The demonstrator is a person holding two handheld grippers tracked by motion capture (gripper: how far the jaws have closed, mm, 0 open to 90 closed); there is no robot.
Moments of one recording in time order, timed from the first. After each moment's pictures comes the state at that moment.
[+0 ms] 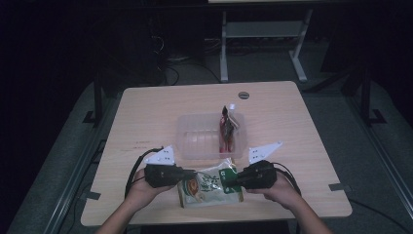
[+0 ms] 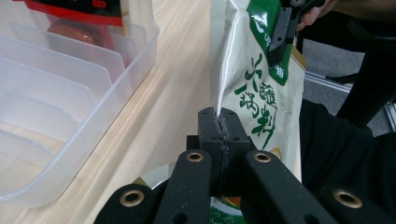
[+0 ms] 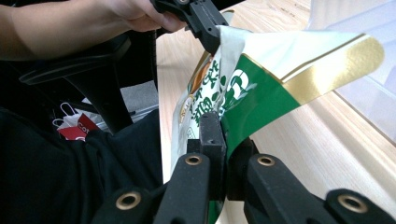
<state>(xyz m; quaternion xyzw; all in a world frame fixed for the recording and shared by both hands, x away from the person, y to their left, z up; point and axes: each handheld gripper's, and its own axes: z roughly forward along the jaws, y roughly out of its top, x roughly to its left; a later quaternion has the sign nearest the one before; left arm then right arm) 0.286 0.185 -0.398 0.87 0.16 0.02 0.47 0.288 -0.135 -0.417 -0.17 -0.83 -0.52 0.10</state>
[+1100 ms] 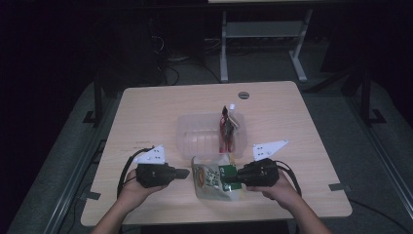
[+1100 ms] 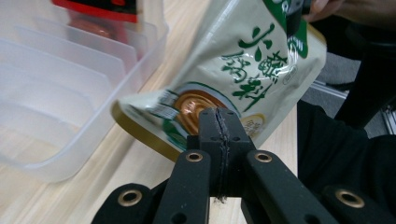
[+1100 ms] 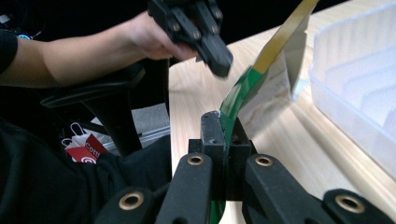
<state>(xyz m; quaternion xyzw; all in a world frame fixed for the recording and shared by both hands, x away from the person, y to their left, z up) 0.283 0.197 -0.394 0.86 0.17 0.01 0.47 0.286 -0.137 -0.402 -0.15 -0.81 -0.56 0.10</state>
